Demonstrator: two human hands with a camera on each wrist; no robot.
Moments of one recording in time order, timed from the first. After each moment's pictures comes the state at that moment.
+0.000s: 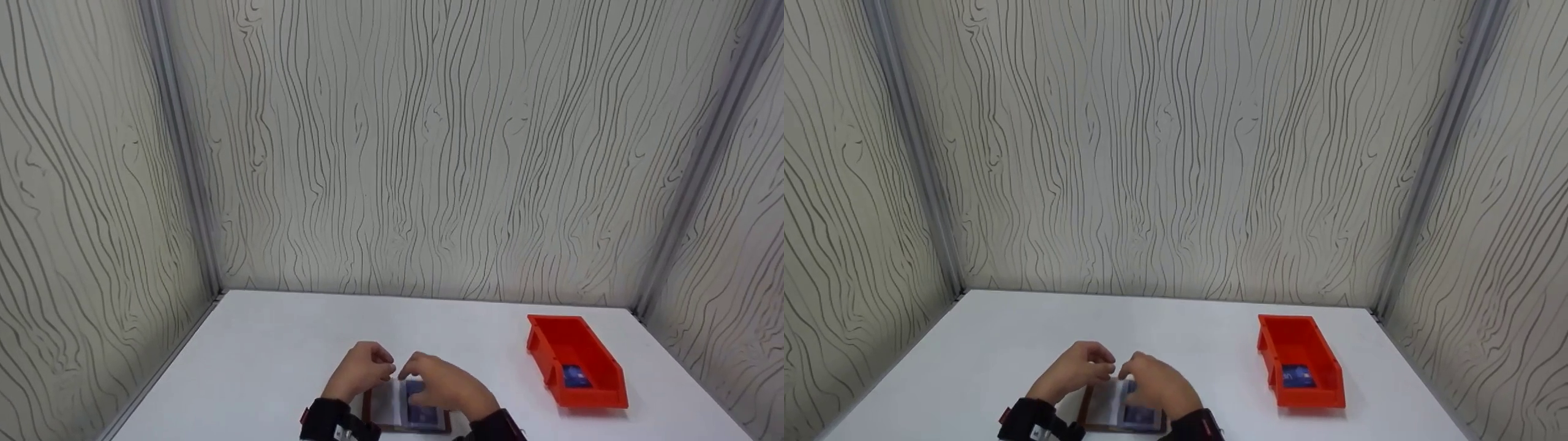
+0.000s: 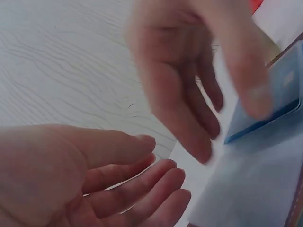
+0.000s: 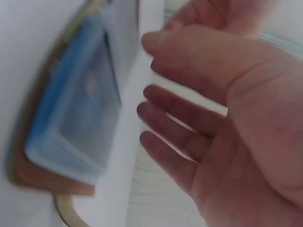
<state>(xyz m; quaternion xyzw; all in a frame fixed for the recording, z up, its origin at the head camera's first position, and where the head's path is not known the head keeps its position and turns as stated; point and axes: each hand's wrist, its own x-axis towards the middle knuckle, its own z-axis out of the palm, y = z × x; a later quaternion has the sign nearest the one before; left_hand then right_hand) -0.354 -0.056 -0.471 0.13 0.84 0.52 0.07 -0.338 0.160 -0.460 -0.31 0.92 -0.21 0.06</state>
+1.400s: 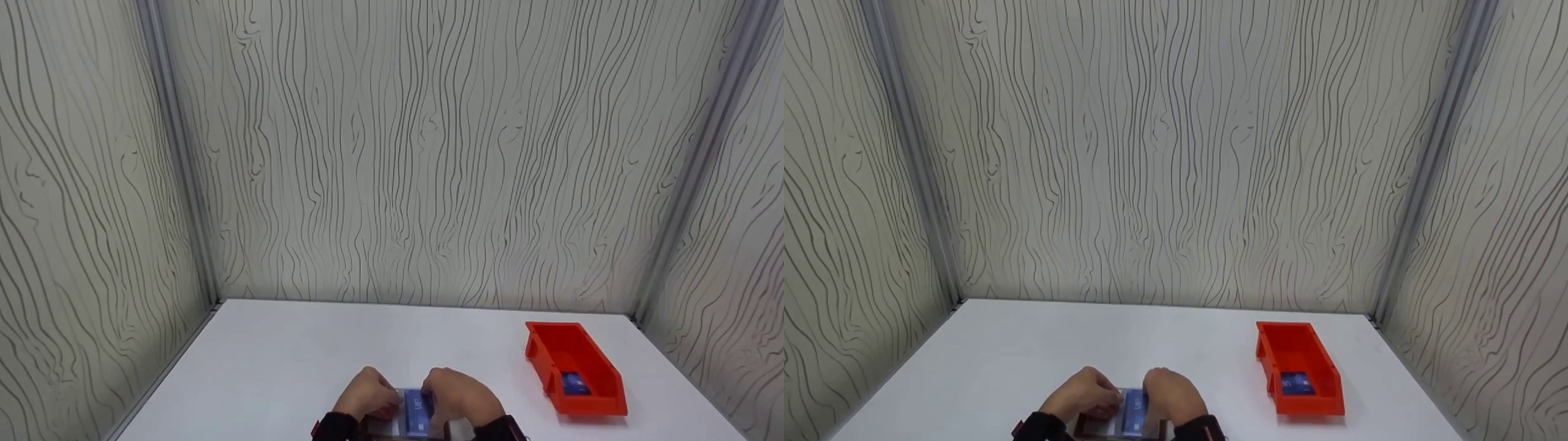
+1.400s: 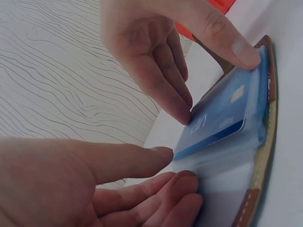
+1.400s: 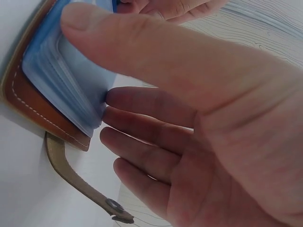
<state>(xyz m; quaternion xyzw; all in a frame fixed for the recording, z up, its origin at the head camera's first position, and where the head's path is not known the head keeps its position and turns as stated) -0.346 -0.038 -0.497 0.07 0.85 0.52 0.10 -0.337 0.170 -0.462 -0.15 0.97 -0.17 0.11</state>
